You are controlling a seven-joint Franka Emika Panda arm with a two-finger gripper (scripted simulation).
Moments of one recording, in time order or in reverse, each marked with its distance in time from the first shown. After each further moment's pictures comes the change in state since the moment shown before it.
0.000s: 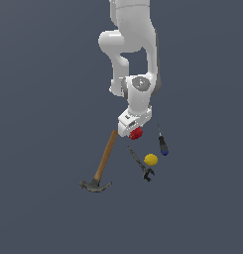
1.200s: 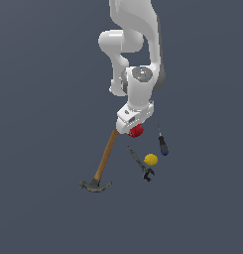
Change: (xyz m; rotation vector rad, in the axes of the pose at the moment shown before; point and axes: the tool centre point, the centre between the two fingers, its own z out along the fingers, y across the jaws) arm 0.012 0.015 -0.048 0.002 -0.001 -0.001
